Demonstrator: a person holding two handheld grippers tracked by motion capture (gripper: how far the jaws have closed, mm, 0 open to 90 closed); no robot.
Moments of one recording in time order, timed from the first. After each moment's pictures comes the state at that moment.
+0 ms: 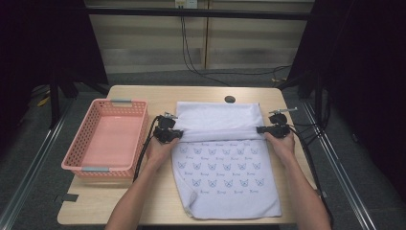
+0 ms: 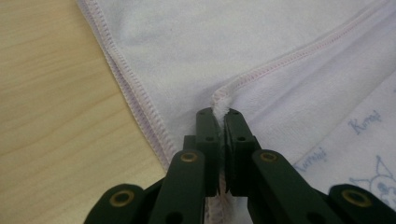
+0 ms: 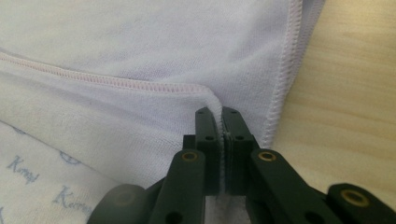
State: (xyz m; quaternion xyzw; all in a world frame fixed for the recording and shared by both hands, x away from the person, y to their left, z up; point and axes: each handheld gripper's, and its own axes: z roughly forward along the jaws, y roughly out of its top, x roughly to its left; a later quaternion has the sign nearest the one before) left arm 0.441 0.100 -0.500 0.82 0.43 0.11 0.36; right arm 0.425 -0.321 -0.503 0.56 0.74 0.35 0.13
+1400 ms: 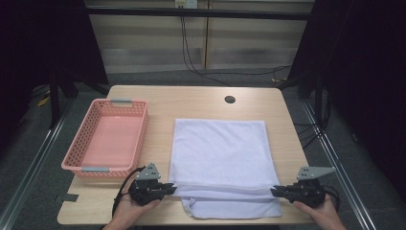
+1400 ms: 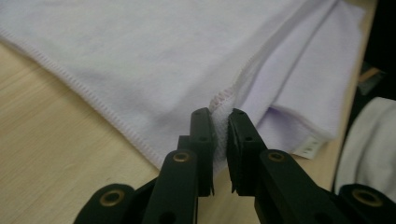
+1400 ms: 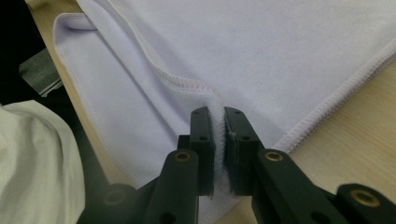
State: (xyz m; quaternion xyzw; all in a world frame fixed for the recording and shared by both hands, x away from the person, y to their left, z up) left arm 0.246 0.160 -0.474 0.87 0.26 0.00 0.43; right arm 0.195 -0.331 -0.472 0.39 0.82 0.41 0.04
